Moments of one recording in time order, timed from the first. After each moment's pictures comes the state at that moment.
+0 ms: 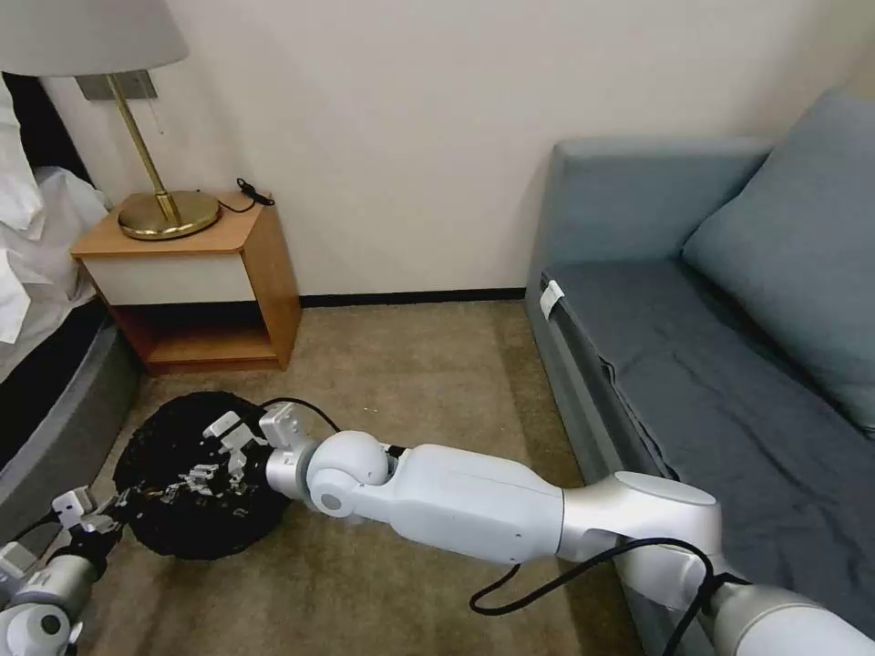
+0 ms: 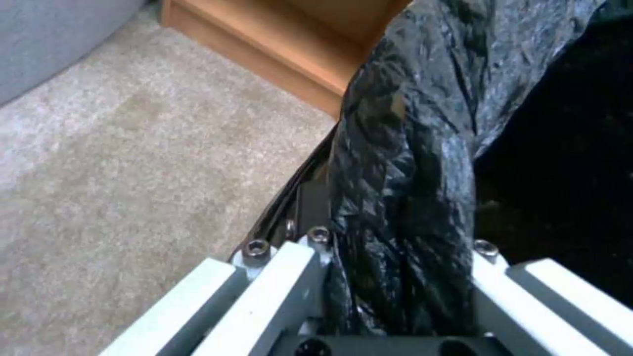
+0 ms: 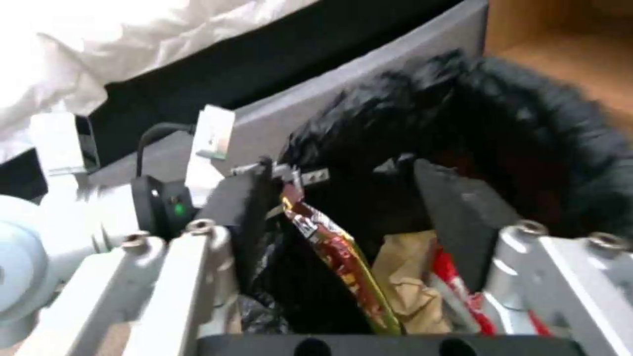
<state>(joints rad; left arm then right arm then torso) 1.43 -1.22 -1.08 -1.54 -0.80 0.29 0.36 -0.23 1.52 -0.89 1.44 1.13 -0.31 0.11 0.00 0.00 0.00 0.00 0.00</state>
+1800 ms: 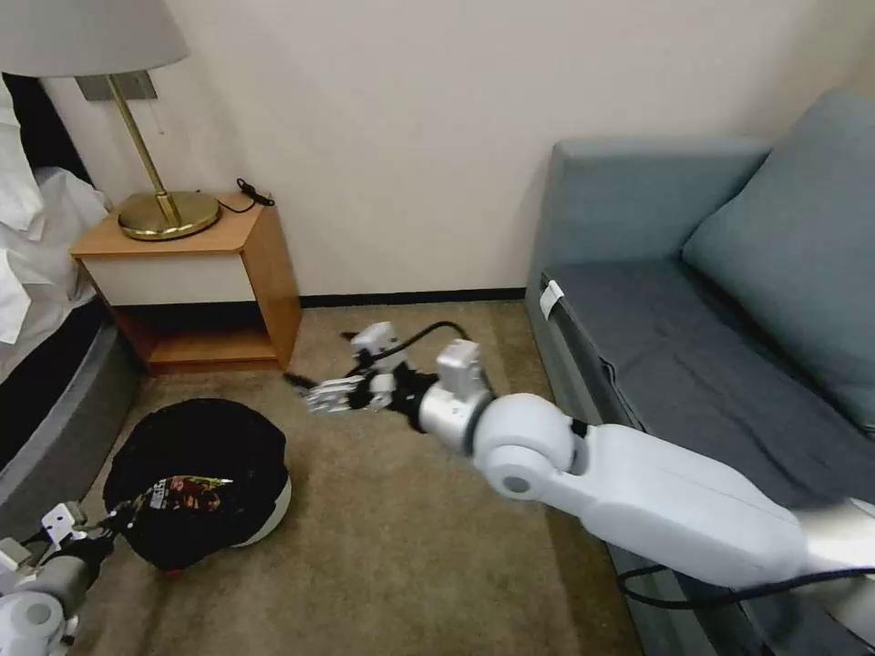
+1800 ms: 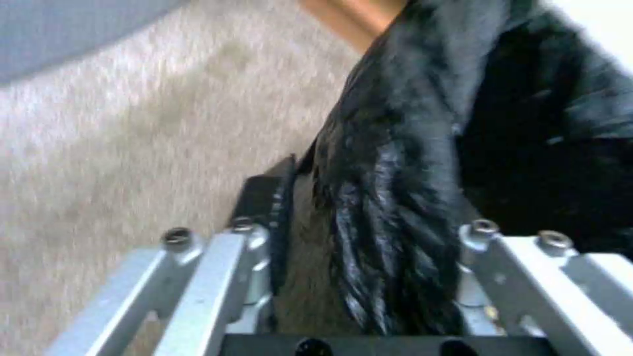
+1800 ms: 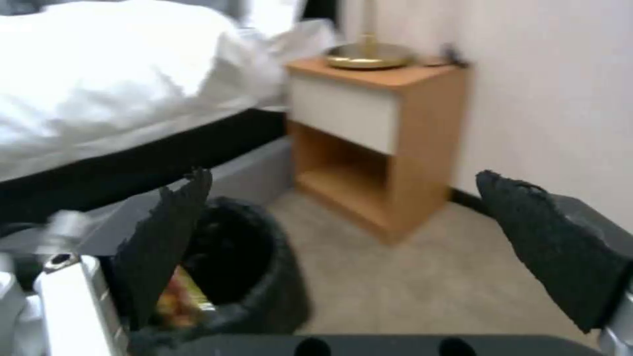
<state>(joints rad) 1.43 -1.19 -1.08 -1.61 -0.93 0.46 0.04 -0.41 0.93 -0.53 2.05 0.95 -0.27 0.30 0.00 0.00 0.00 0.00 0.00</state>
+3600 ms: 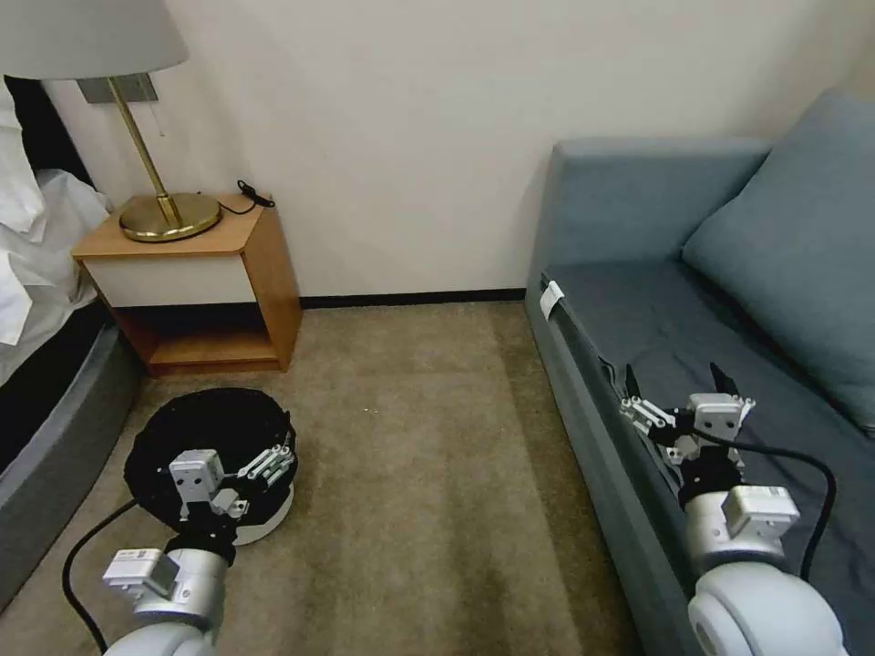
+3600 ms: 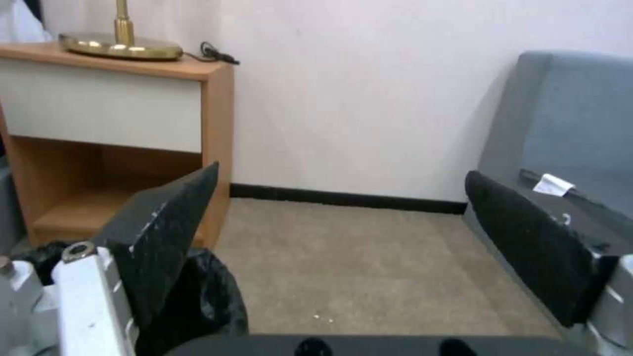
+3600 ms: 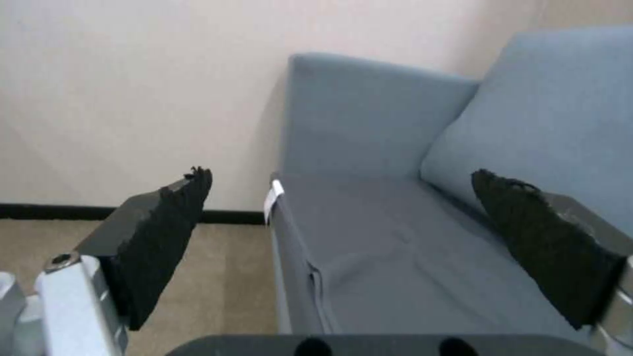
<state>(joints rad) 1.73 -1.48 -0.71 -2.31 -0.30 0.08 0.09 -1.61 1.23 0.56 2.35 0.14 -0.19 0.32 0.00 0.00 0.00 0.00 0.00</state>
